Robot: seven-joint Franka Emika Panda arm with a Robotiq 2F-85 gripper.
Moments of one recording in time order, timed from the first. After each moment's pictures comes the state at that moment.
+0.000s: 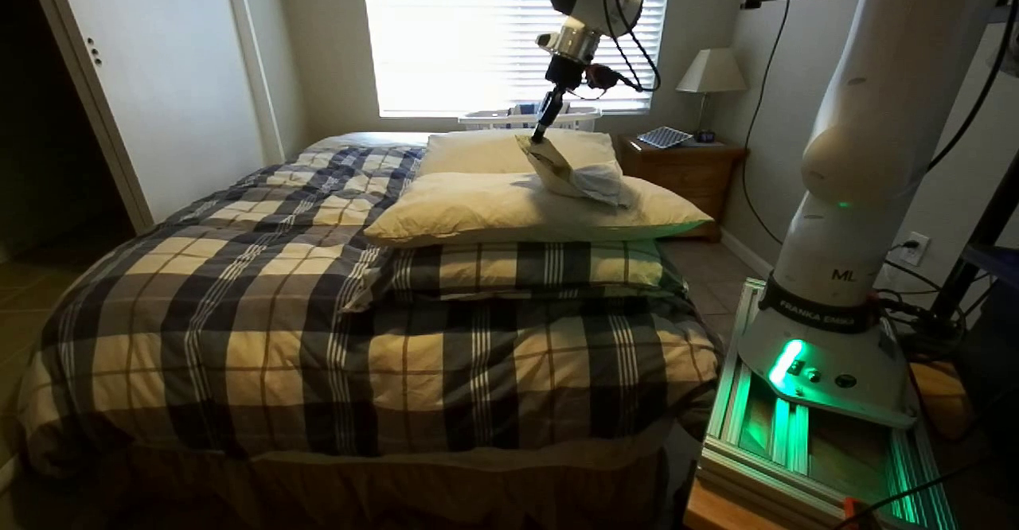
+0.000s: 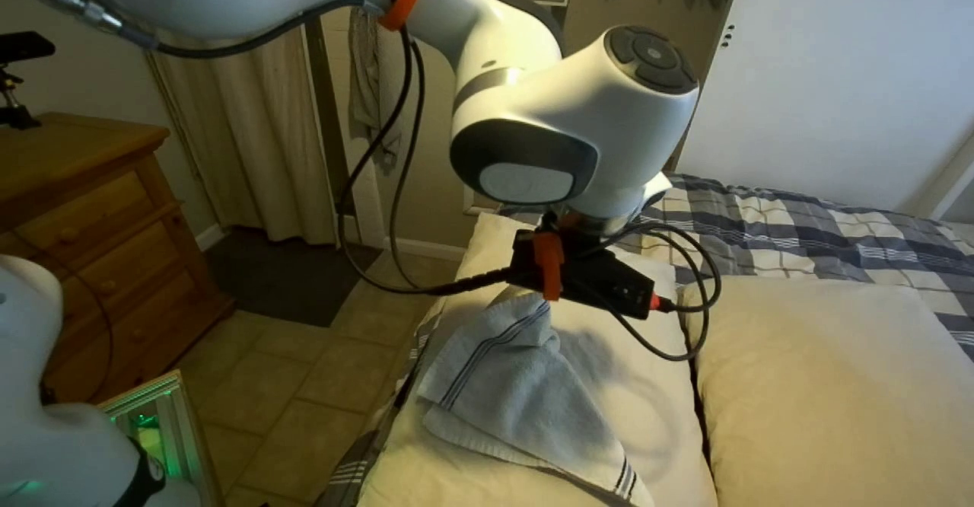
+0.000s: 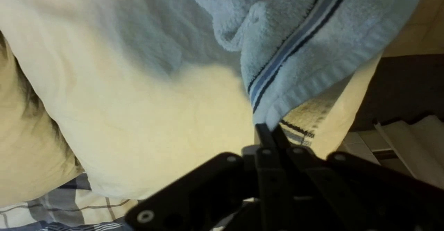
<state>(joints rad) -0.23 0.04 -0.22 -2.10 0.48 2.19 -1.33</state>
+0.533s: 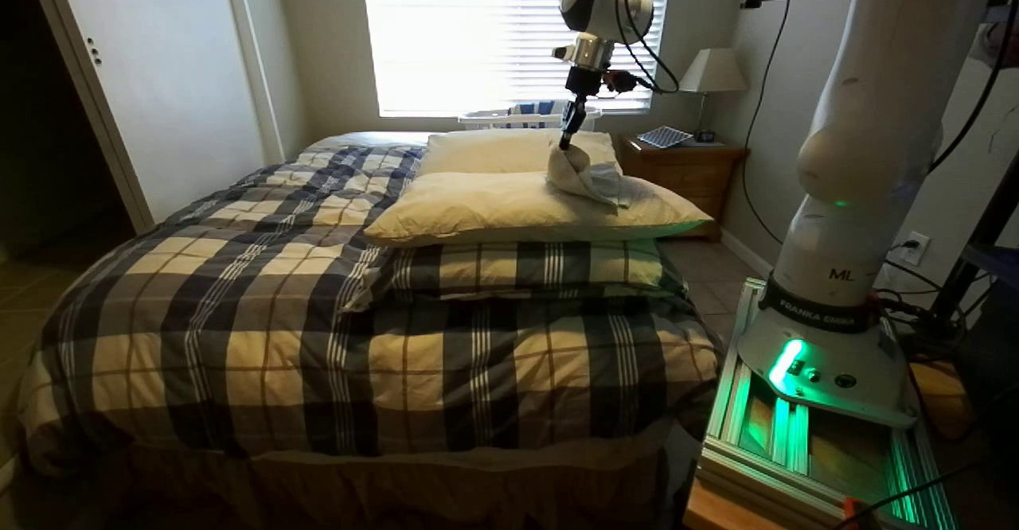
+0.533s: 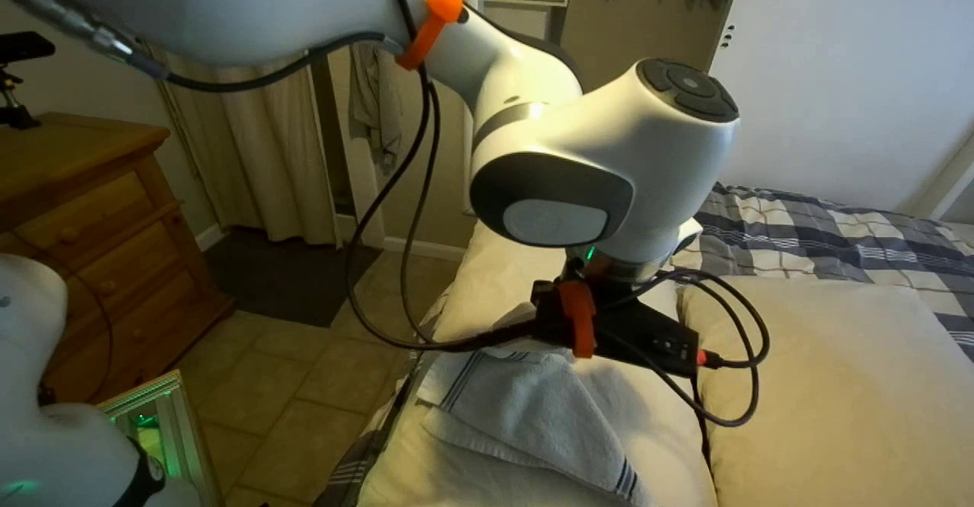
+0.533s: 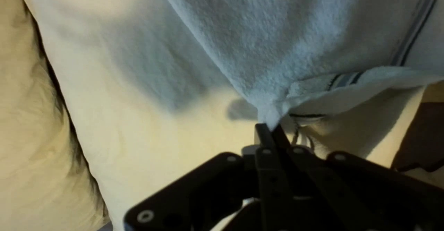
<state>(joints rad) -0.27 0.08 -0.26 -2.09 0.32 2.19 -1.34</state>
